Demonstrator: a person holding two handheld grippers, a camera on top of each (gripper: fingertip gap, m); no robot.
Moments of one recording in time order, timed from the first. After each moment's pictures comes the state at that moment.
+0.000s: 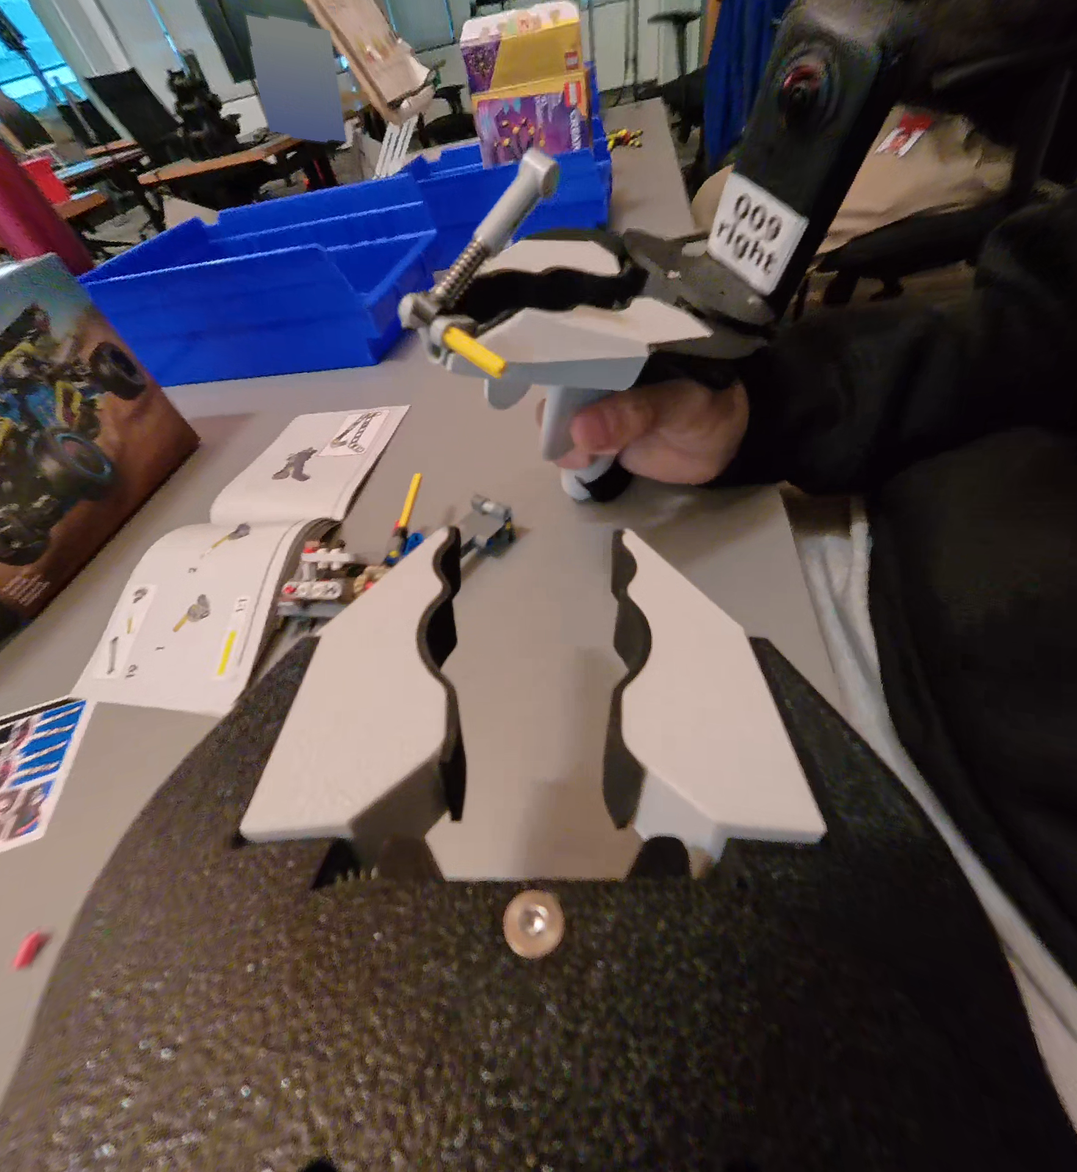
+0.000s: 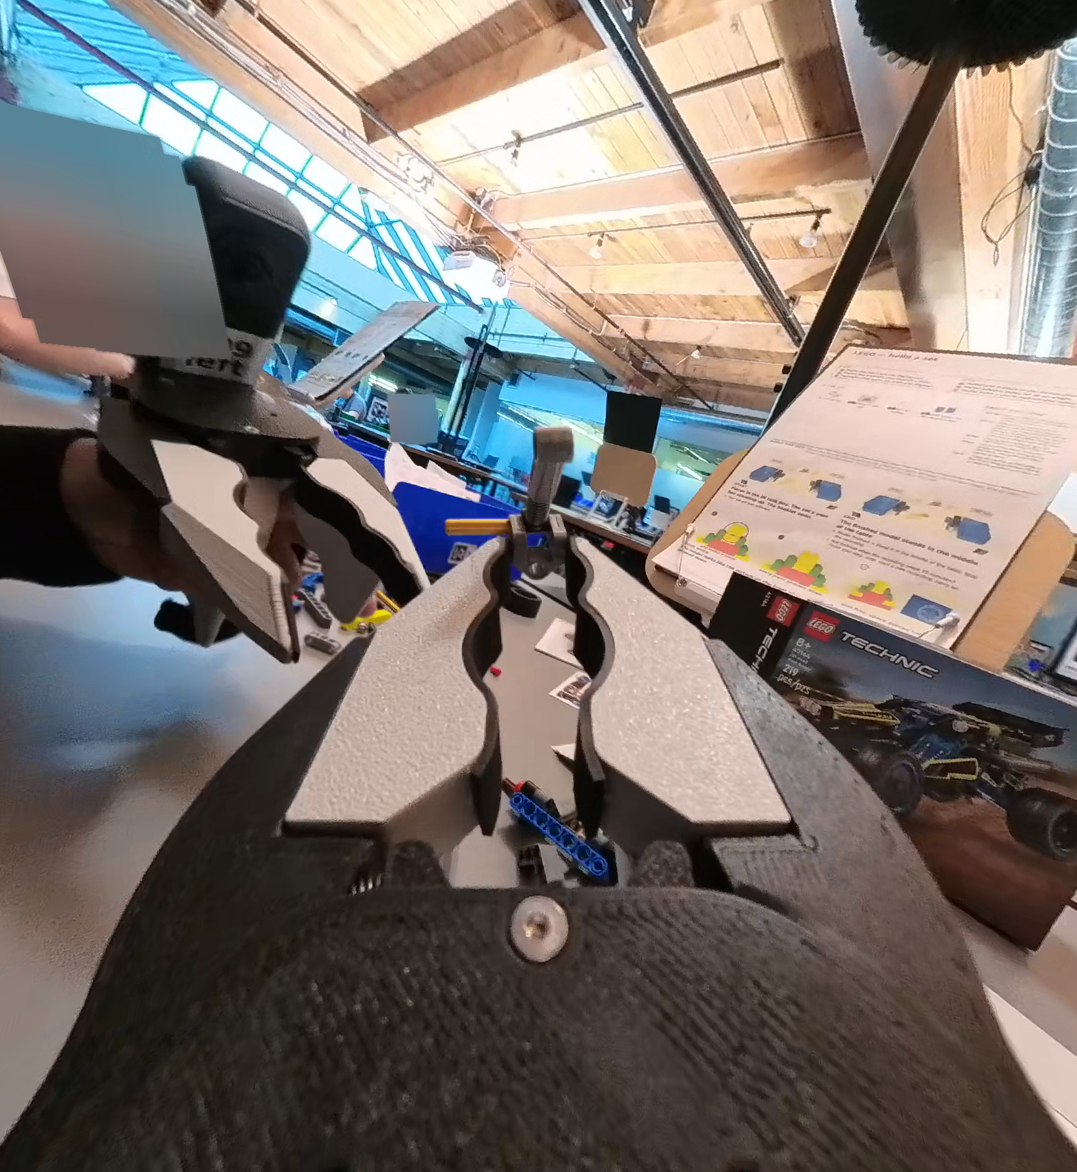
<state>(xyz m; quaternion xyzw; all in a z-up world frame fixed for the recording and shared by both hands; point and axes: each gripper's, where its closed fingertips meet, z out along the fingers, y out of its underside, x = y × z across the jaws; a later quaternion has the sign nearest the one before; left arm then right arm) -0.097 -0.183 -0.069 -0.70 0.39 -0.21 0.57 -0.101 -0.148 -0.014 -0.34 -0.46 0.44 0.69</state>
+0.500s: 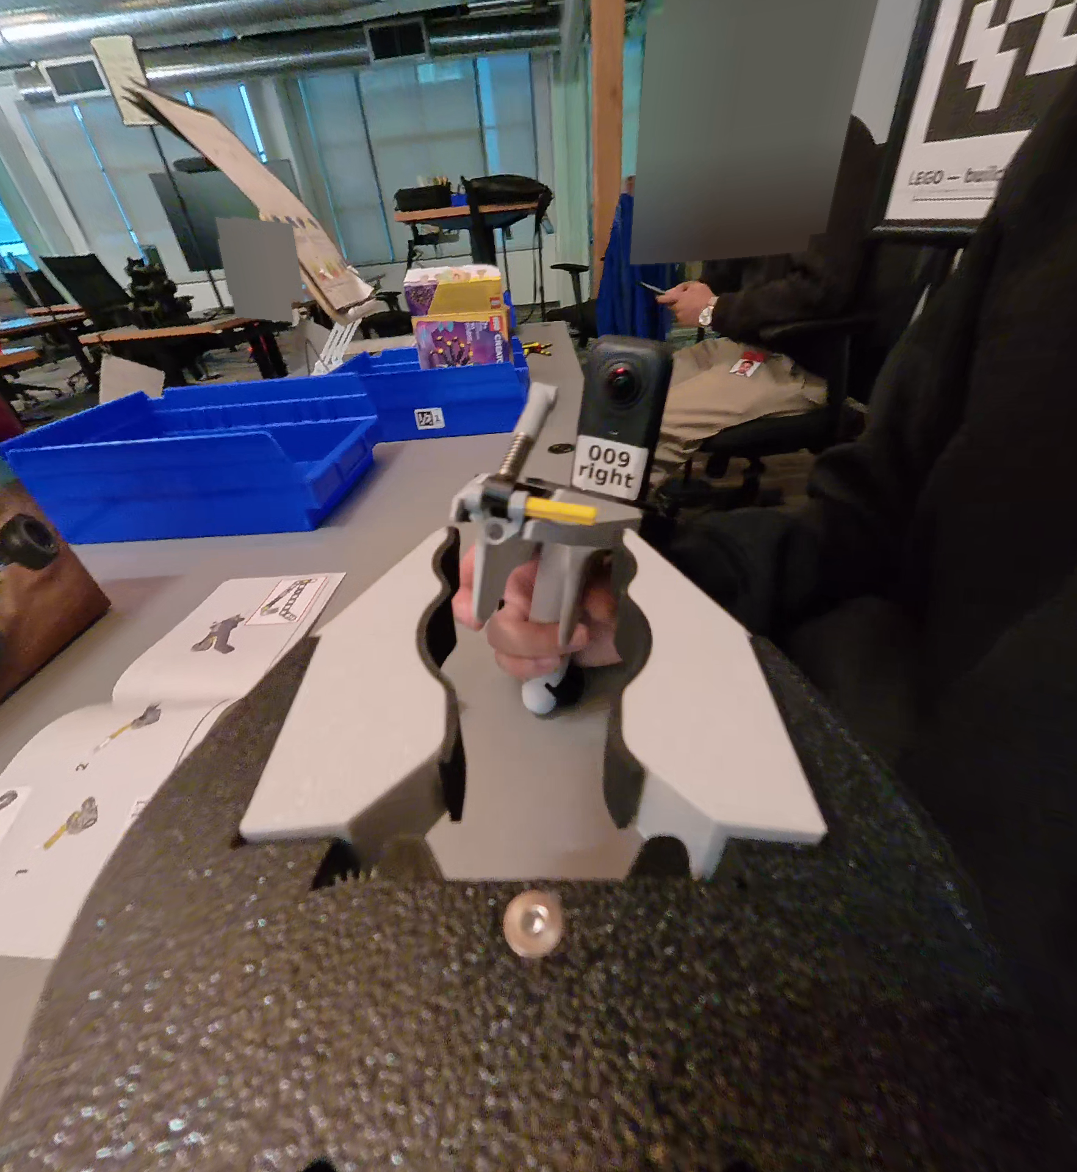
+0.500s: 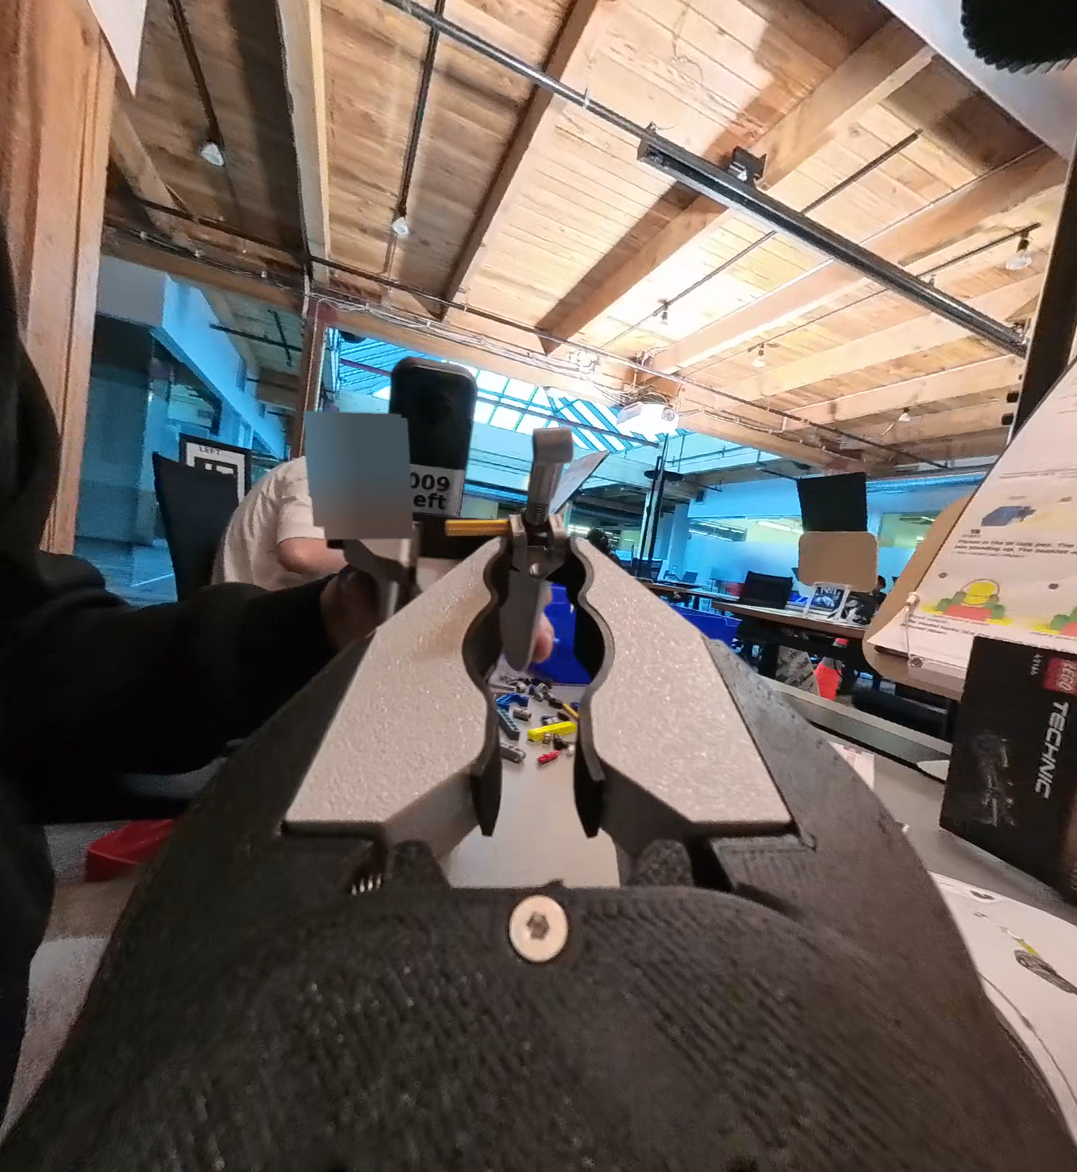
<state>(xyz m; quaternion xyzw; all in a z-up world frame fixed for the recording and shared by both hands) -0.059 -0.185 -0.014 -0.61 0.37 -0.31 0.62 -0.086 -0.183 0.004 -0.27 -0.43 0.64 0.58</state>
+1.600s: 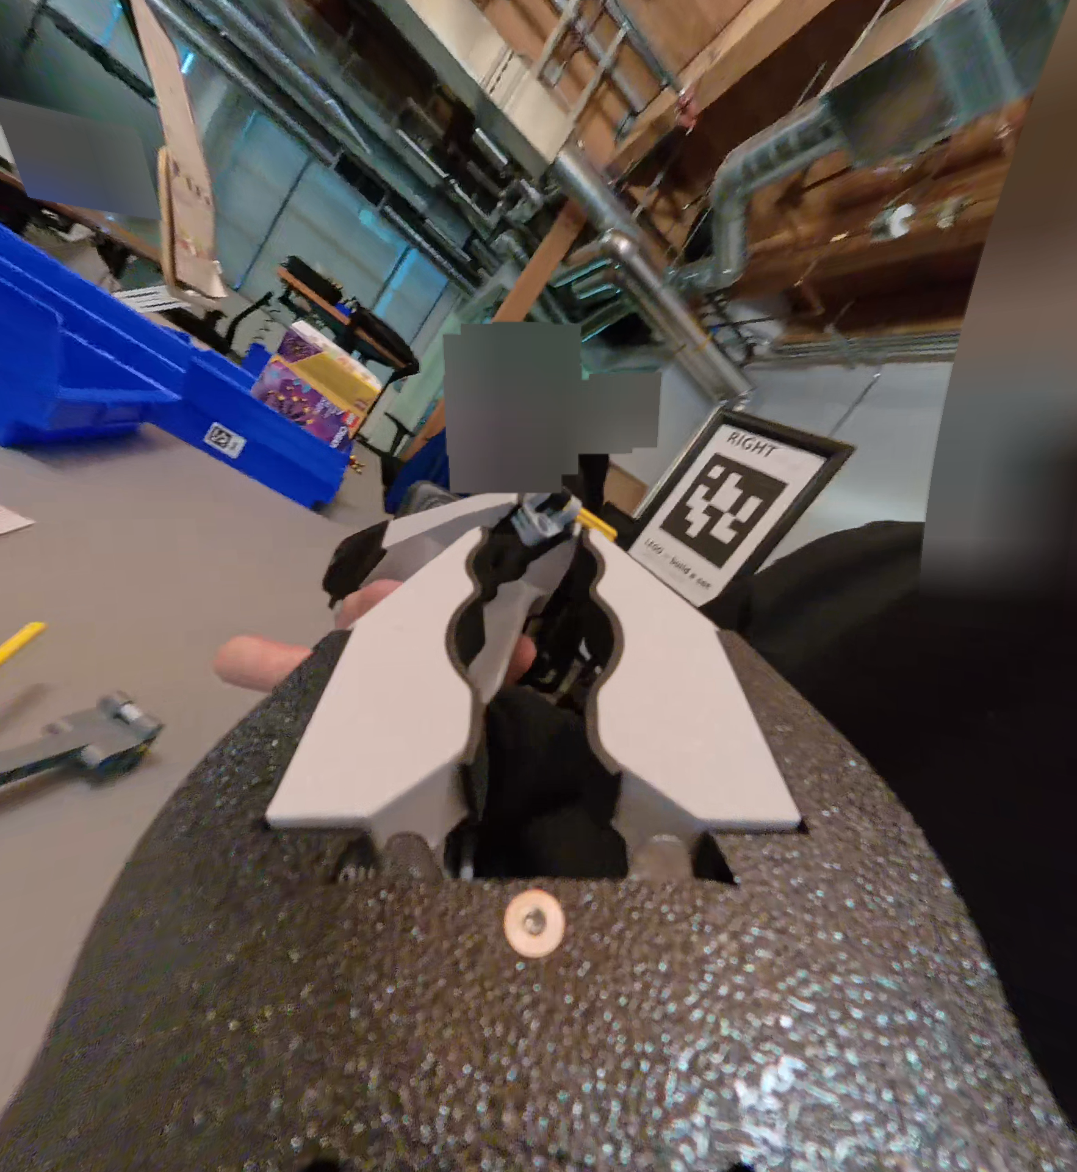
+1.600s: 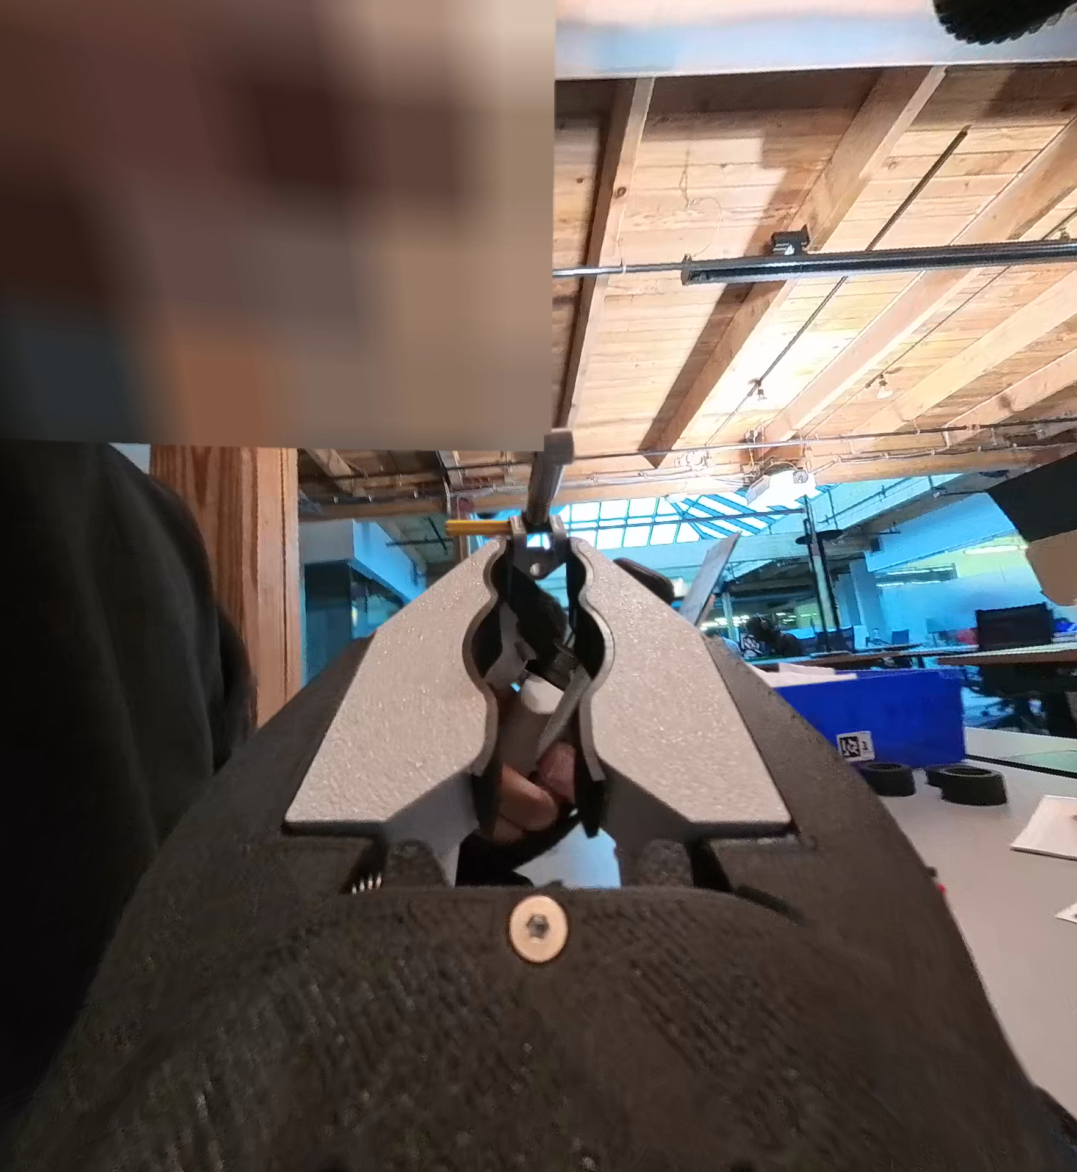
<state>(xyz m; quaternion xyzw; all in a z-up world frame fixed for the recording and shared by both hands) -0.062 -0.190 0.020 -0.56 0.13 -0.64 0.51 -0.074 -0.192 0.031 -0.23 -0.32 0.81 0.44</state>
